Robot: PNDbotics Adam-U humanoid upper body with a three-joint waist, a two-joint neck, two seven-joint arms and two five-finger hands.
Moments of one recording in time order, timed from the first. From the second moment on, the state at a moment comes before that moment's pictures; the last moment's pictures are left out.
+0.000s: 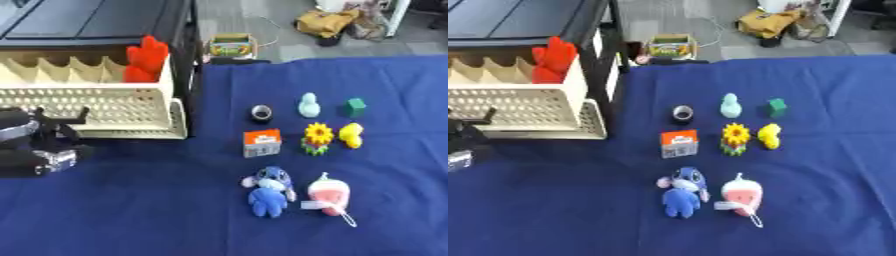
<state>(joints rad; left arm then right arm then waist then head) -0.48 0.96 -0.20 -1.99 -0.52 0.43 -0.76 -0.39 -0.85 -0.12 -1.99 -0.01 -0.05 -0.68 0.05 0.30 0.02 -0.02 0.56</state>
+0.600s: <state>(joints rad) -0.52 0.93 -0.21 -1.96 -0.52 0.46 -0.75 -0.40 -0.84 -0.13 -1.99 -0.01 -0.04 -0.68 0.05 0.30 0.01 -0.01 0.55</state>
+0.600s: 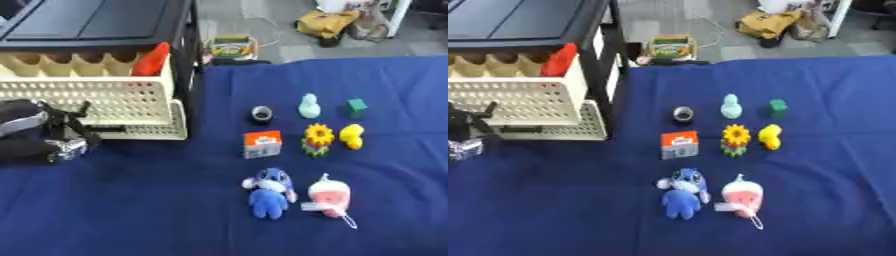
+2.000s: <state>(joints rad) -0.61 0.85 -0.20 -1.87 -0.49 0.52 -0.60 -0.41 -0.83 -0.13 -1.99 -0.01 -0.01 -0.68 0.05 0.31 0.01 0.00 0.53</state>
